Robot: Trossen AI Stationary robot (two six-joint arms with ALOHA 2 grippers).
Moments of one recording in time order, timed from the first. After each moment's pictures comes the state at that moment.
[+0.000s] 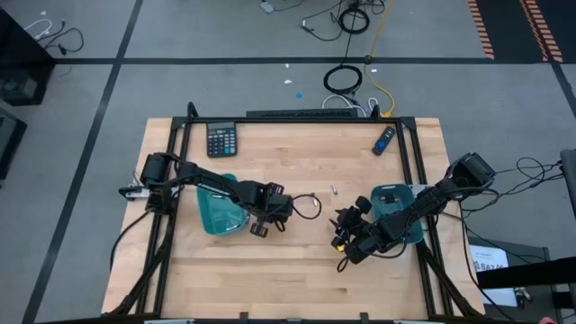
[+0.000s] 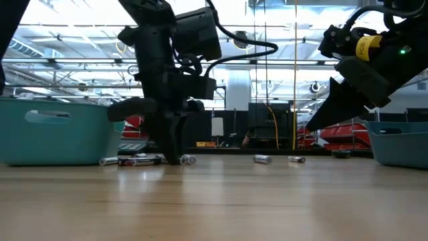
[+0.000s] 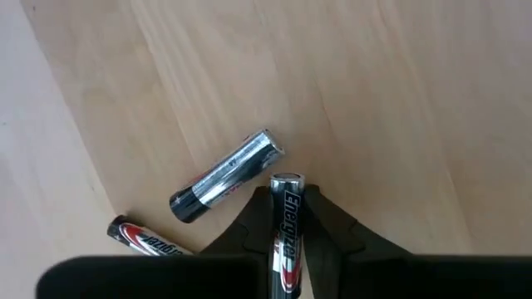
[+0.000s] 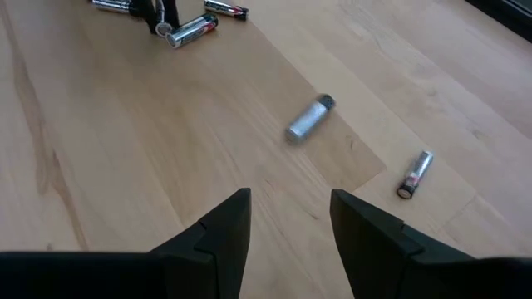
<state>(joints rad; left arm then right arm) -0.09 1.93 1.21 -0.61 -0.09 0.31 0.55 1.59 0.72 -0.29 0.84 0.93</state>
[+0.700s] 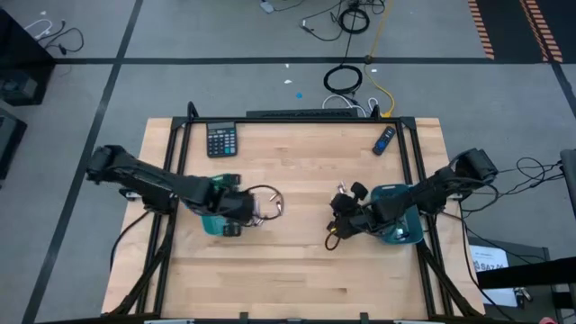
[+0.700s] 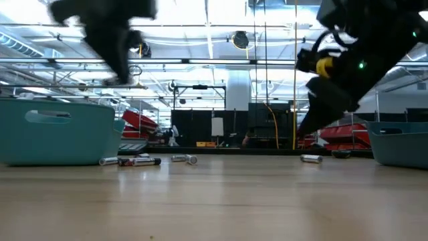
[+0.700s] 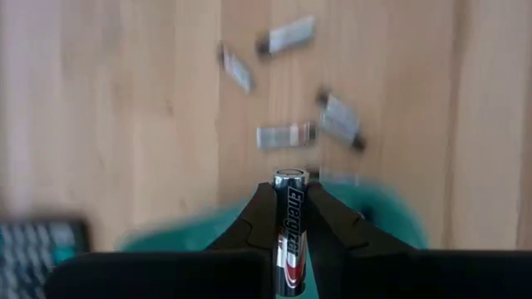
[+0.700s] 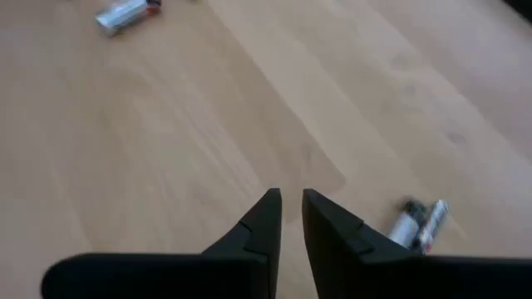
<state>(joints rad) -0.27 1.44 1.11 -0.97 -0.29 -0.22 0.35 1.53 0.70 -0.27 0.68 0.74</state>
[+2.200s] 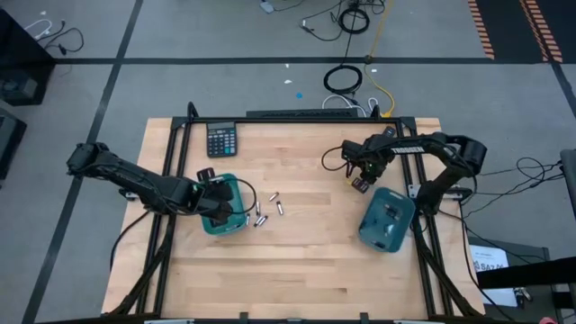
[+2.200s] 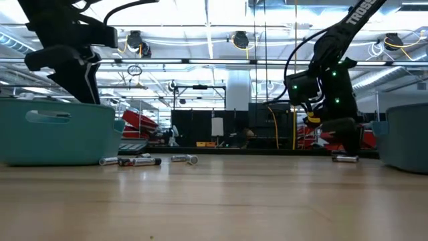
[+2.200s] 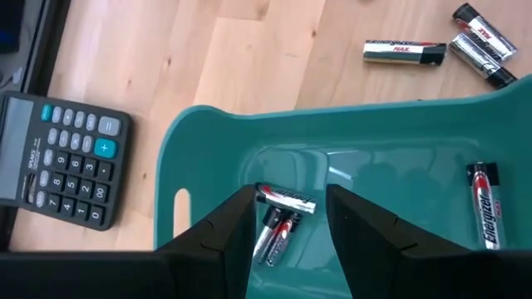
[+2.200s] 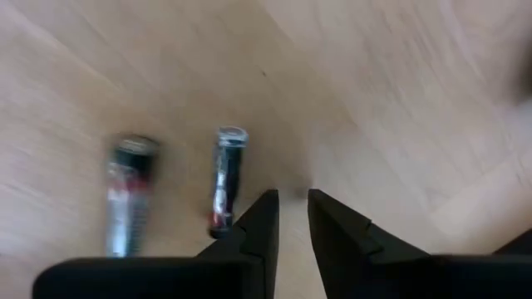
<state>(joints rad) -0.30 1.19 0.77 -0.93 -0.48 -0.46 -0.51 1.60 0.80 -0.91 0.13 0.25</state>
